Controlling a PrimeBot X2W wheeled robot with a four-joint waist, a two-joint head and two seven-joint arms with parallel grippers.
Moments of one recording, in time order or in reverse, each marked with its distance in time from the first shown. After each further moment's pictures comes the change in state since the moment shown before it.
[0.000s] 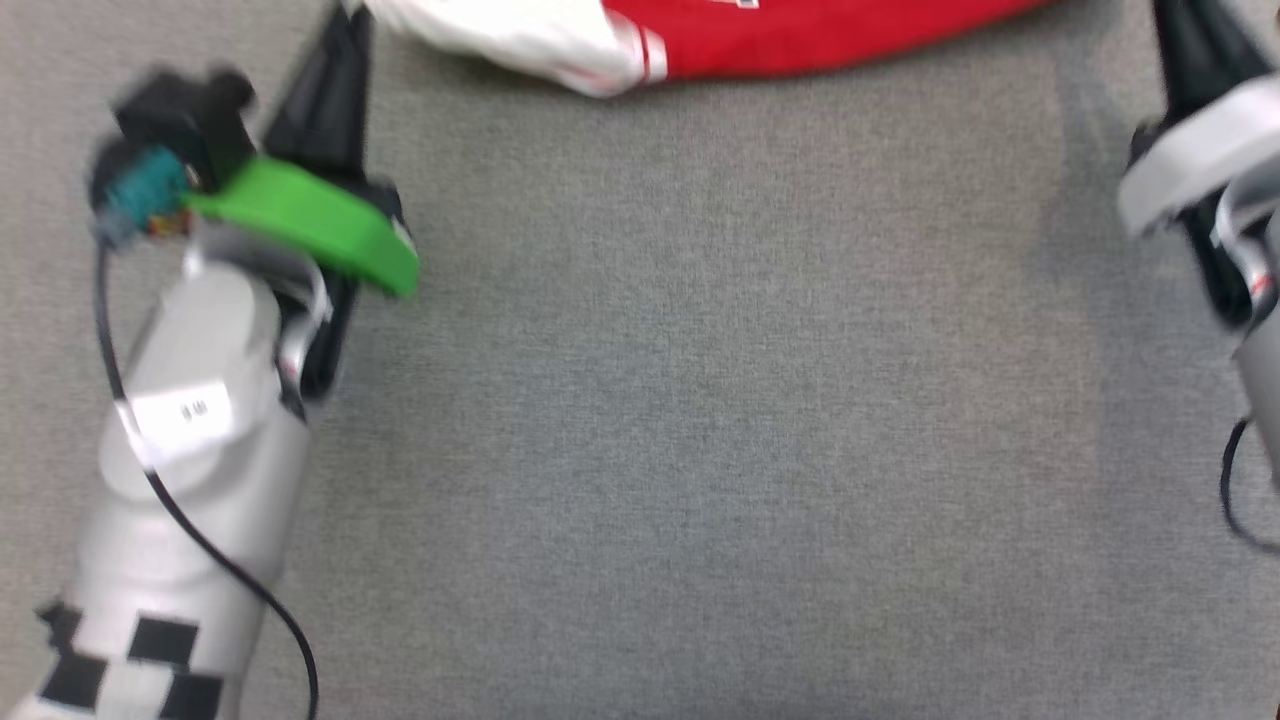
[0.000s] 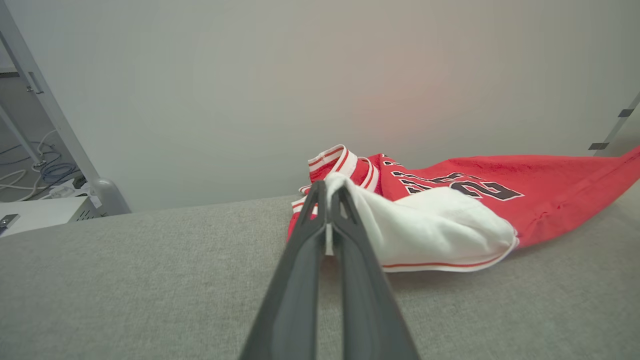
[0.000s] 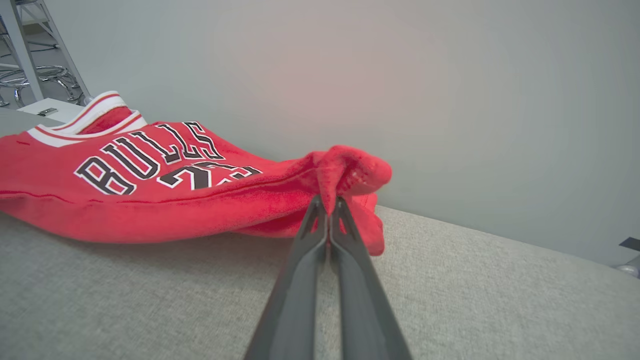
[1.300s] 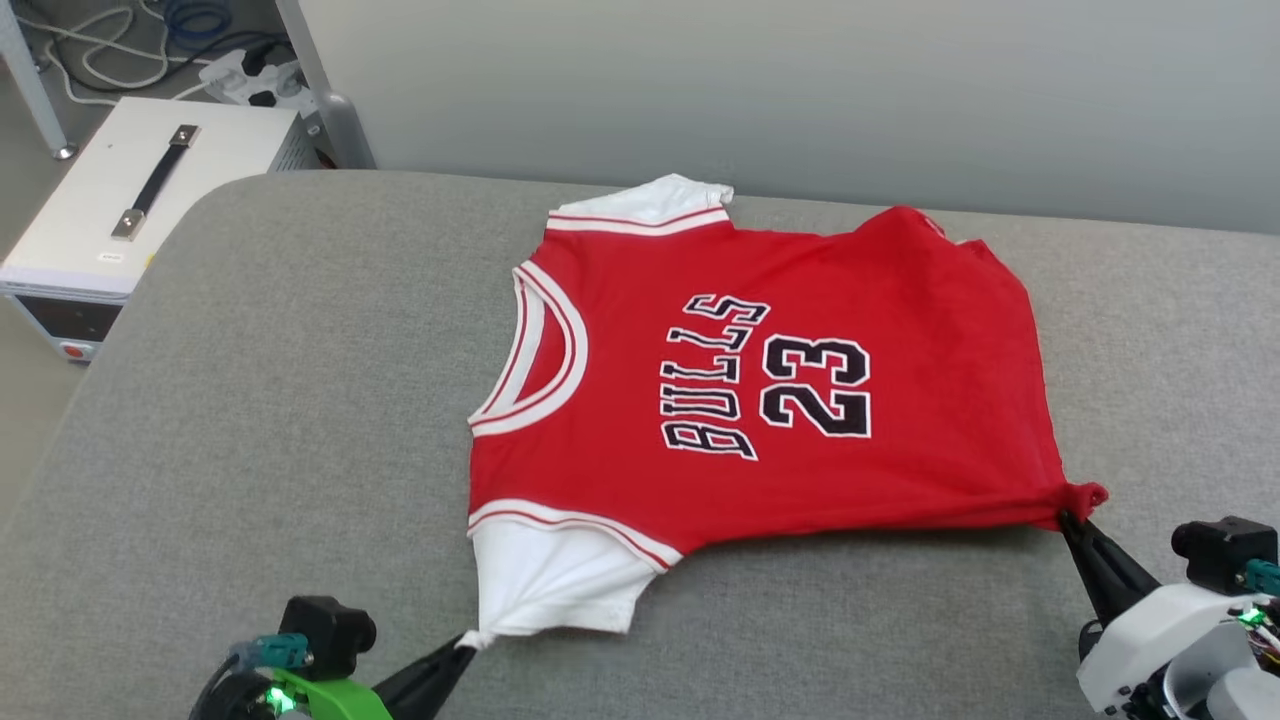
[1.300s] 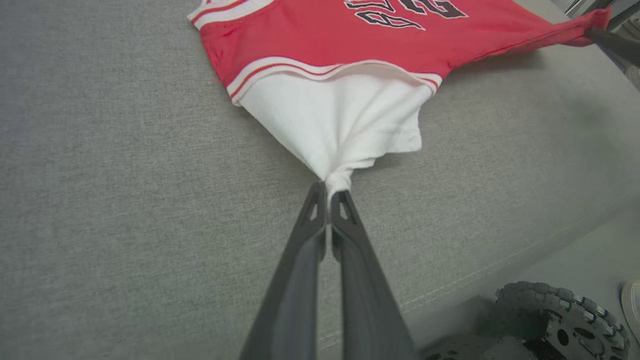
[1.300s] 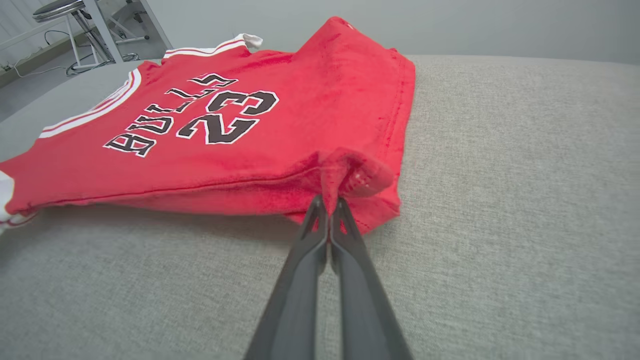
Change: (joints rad) left arm 0.708 0.347 -0.393 -0.328 -0.407 0.000 0.249; right arm 0.753 -0.078 0.071 -0.163 0.309 -0.006 0.000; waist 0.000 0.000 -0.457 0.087
